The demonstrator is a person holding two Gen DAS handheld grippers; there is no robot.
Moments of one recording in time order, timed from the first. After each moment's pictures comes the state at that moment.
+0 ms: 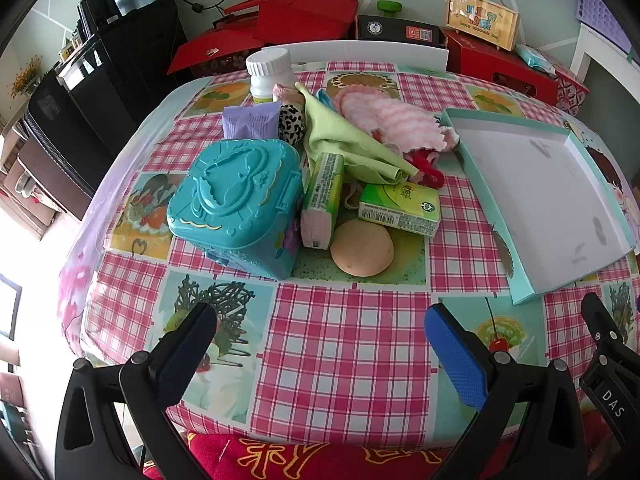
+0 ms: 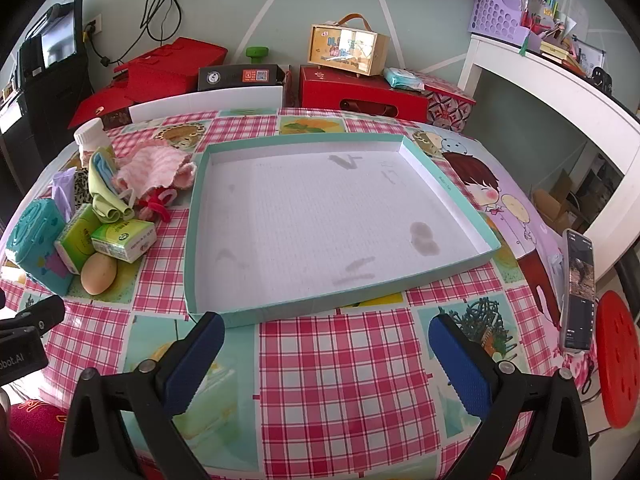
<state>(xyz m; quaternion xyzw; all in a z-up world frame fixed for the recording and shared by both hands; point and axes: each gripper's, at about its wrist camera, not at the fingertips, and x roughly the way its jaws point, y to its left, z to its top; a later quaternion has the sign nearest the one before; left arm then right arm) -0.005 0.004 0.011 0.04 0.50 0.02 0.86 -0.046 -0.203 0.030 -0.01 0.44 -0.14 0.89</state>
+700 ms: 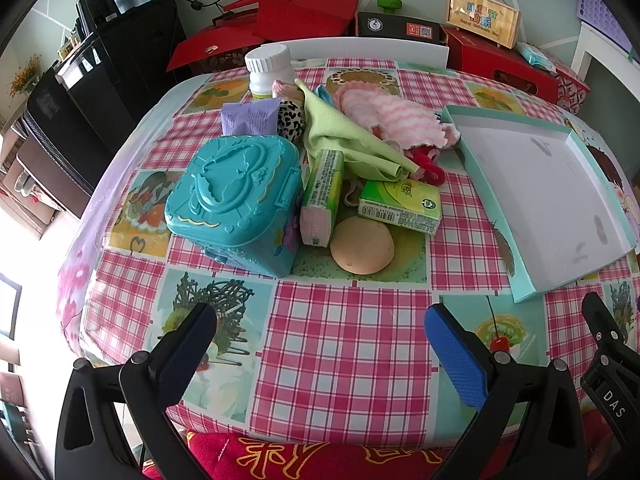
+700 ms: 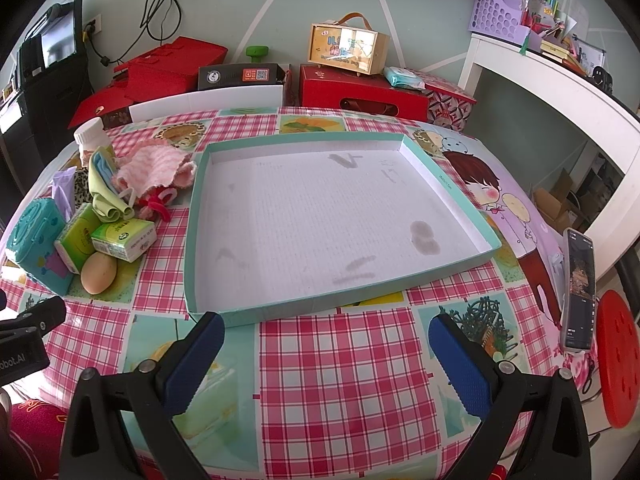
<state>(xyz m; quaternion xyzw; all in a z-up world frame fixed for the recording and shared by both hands) -0.006 0.003 0.008 0.04 0.51 0.02 0.86 -0.046 -0.203 0.030 -0.01 0.44 -0.14 0.89</state>
